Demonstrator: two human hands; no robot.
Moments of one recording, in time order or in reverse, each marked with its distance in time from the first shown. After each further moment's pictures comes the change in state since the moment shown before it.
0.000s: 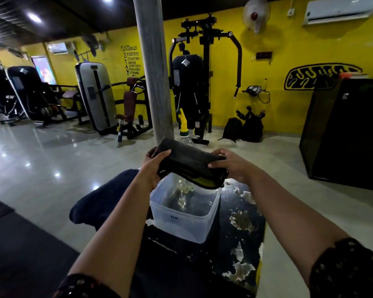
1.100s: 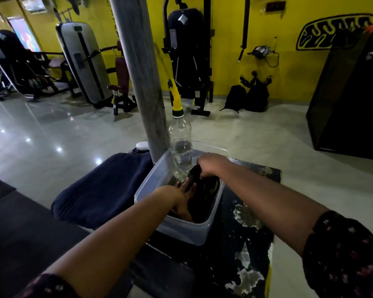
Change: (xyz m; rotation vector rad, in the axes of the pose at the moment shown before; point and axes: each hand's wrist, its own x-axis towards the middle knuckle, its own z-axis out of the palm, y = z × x) left_hand 0.011 -0.083 0.033 2.169 -0.876 -0.292; right_hand 0.089 0.046 0.043 -1.466 -0.215 0.091
